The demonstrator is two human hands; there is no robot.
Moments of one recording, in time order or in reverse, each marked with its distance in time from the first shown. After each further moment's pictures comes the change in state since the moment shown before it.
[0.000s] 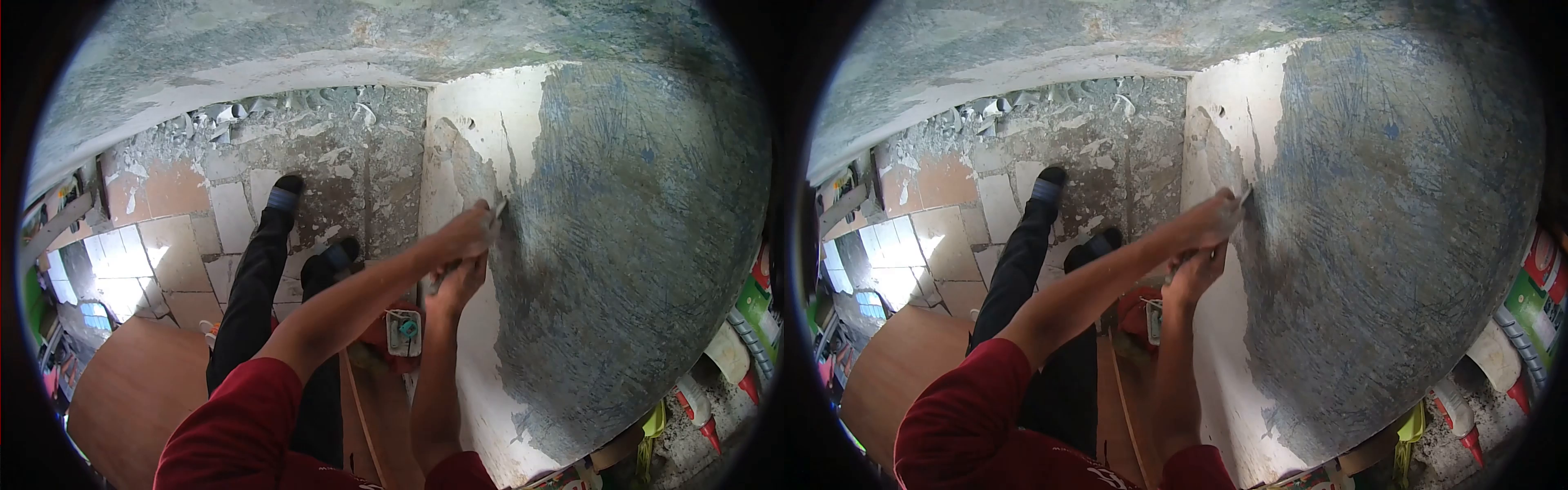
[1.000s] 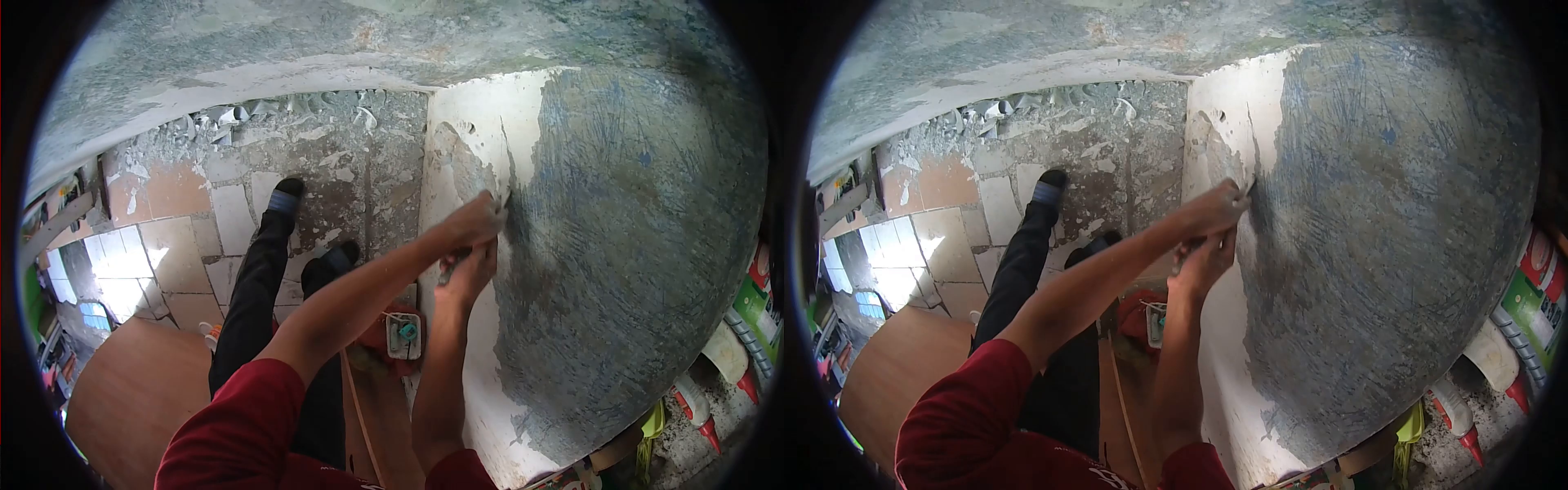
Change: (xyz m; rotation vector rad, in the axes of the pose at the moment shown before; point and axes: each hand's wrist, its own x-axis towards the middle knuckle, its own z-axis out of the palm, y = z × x) left_hand 0.006 0.026 -0.020 -0.064 0.001 -0.088; right_hand 0.000 -0.030 0.021 -0.047 0.052 0.004
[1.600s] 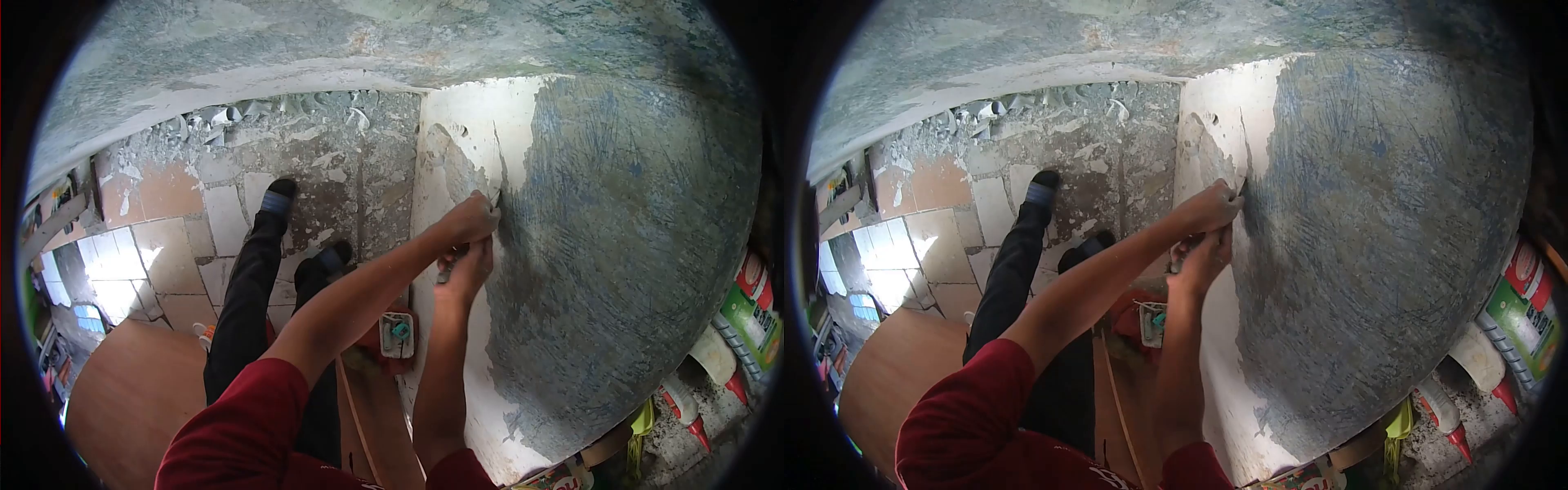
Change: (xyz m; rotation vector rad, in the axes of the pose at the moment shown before) left_hand 0.013 -0.005 0.003 -0.116 -0.016 -0.091; right_hand 0.018 -0.004 0.006 -0.035 -0.024 0.015
